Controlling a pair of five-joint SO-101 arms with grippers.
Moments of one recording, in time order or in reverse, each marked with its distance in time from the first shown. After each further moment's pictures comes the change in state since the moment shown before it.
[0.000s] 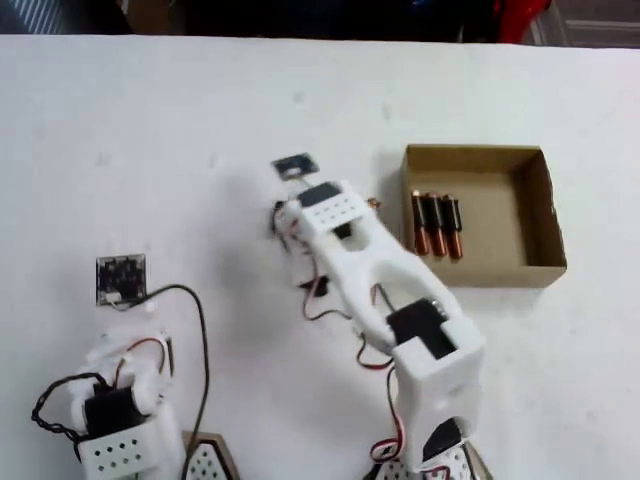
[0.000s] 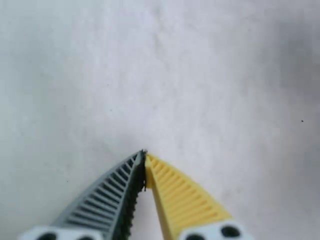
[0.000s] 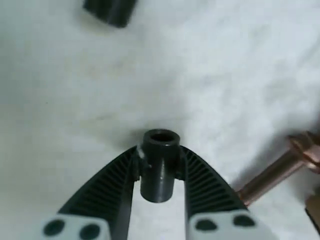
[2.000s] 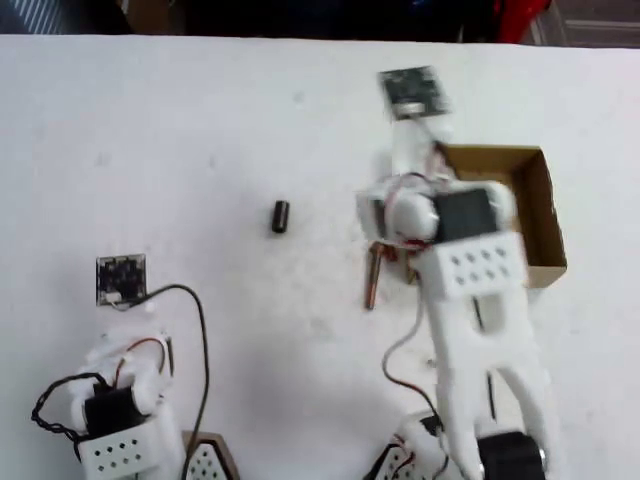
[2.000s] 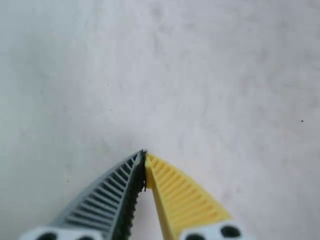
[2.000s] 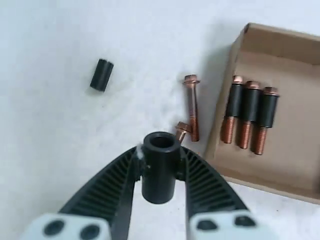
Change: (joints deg) left arm 0.0 0.0 0.0 0.0 0.0; right arm 15.0 -44.6 -0.1 13.6 4.5
